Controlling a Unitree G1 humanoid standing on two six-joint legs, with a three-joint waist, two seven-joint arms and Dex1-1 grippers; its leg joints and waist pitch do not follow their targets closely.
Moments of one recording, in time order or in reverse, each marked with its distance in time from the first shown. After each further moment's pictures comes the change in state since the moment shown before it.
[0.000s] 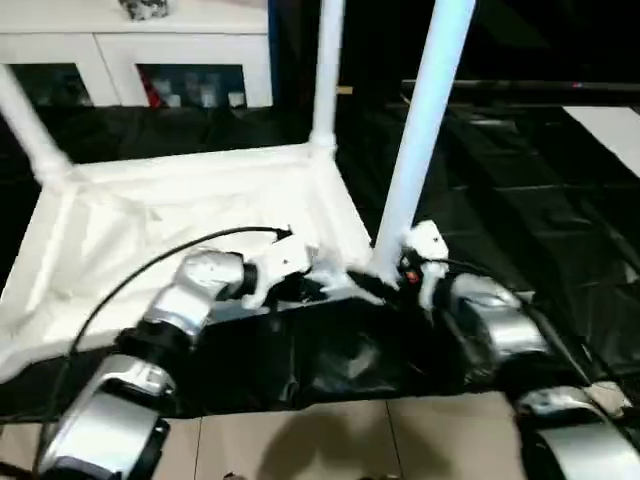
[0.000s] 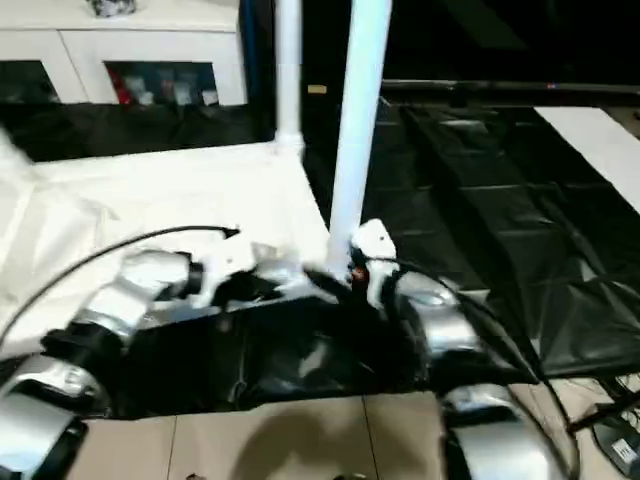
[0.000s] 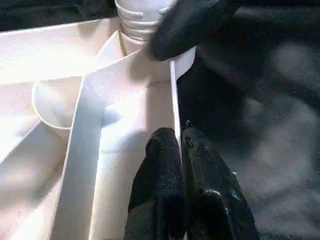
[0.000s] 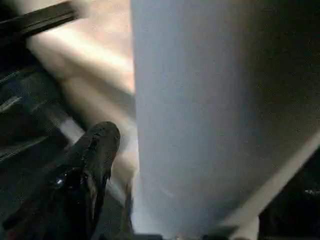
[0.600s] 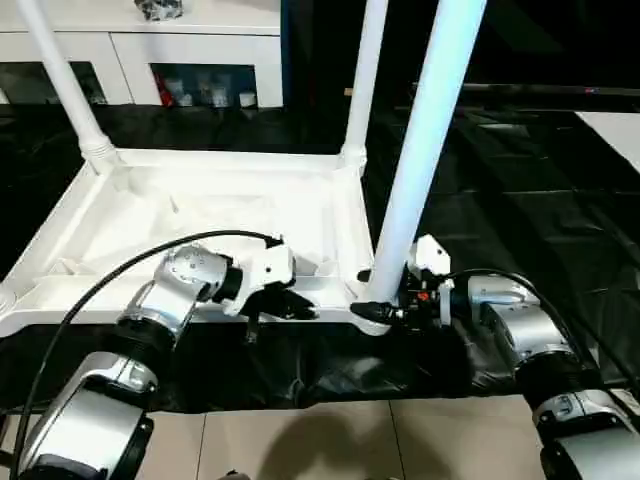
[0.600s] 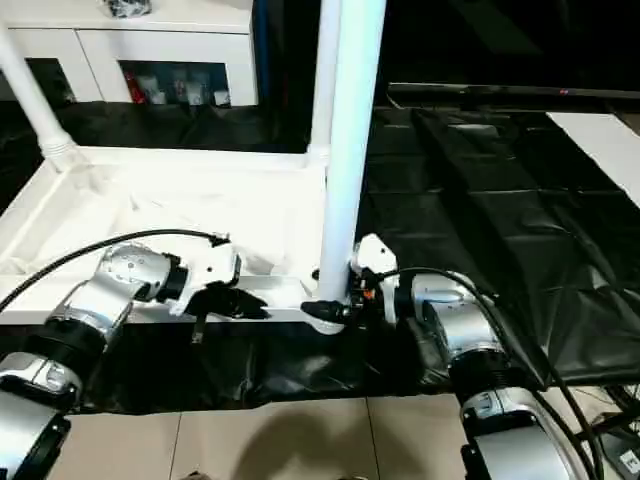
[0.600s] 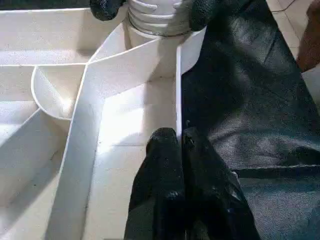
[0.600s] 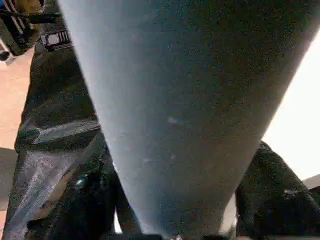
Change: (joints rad) left arm -0.006 0.047 -0.018 0.011 -0.020 -0.031 -0.144; right arm 0.024 -0.047 0.044 -0.086 0.026 0.075 0.218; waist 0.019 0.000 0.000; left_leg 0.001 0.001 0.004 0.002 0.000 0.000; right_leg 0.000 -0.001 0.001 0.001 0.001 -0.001
